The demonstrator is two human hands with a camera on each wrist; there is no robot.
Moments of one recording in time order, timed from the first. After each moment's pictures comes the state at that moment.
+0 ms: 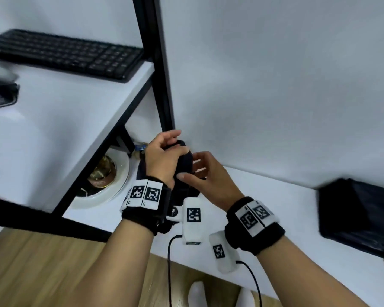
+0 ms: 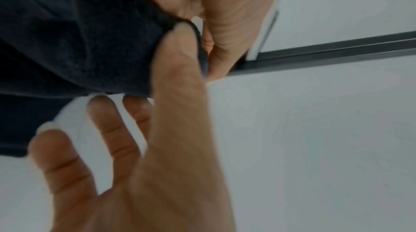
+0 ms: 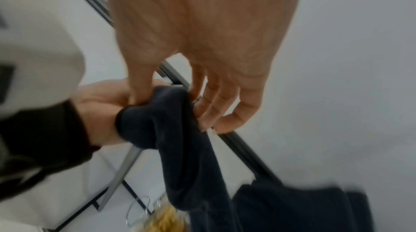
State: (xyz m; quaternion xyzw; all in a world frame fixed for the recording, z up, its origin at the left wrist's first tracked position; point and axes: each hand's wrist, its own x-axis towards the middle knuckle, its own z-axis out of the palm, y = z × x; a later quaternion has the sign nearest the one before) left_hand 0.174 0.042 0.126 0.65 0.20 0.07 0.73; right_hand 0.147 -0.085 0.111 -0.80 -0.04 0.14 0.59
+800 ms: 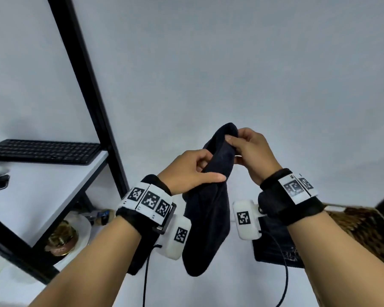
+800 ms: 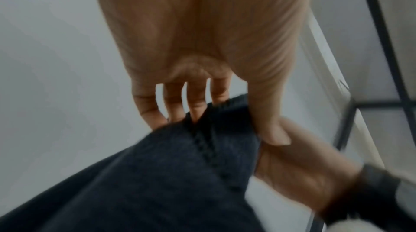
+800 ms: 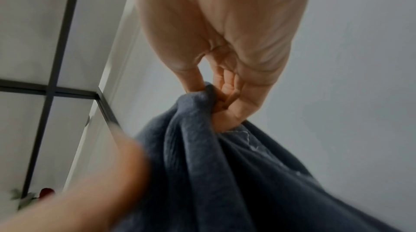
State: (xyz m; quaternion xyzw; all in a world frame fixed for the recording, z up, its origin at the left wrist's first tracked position) left_hand 0.105 -0.116 0.331 0.83 -0.28 -0.10 0.48; right_hand 0.091 -0.293 0.345 -0.70 0.04 -0.11 0.70
